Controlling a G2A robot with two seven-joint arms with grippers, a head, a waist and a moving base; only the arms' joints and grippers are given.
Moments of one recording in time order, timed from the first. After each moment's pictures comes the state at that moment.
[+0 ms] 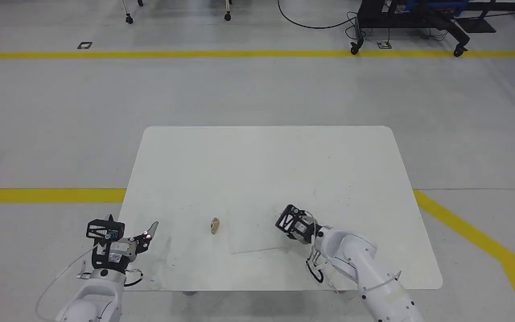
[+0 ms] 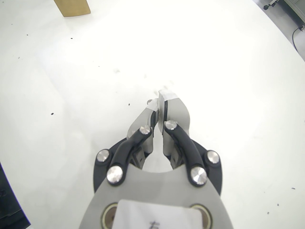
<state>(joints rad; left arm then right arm) 1.73 -1.15 -1.60 -1.80 1.33 0.00 0.00 -1.24 -1.18 1.15 -1.54 -1.51 -0.49 0.29</state>
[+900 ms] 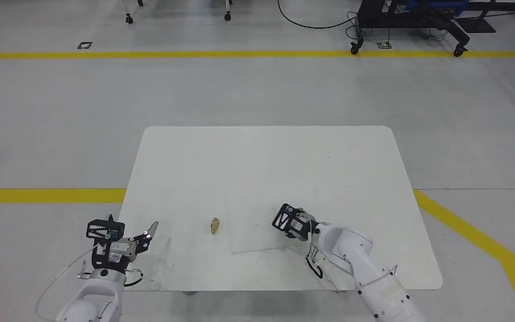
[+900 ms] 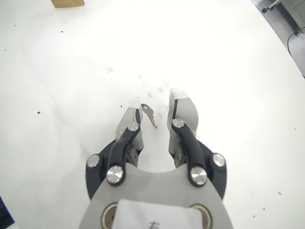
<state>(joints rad) 1.73 -1.15 -1.60 -1.80 1.33 0.00 0.00 -1.18 -1.19 1.09 -1.50 -1.57 -0.50 0.33</state>
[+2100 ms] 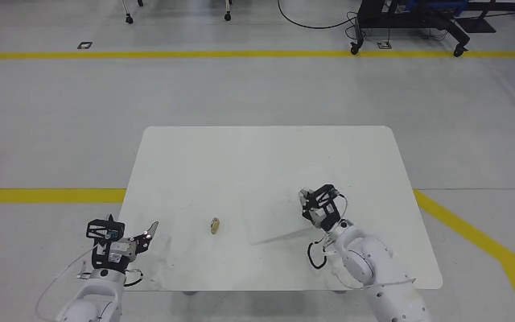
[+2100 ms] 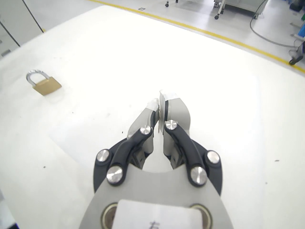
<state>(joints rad) 1.73 -1.15 -1.60 -1.80 1.33 0.00 0.00 -1.28 -1.20 1.28 -1.48 -1.13 -0.32 0.10</state>
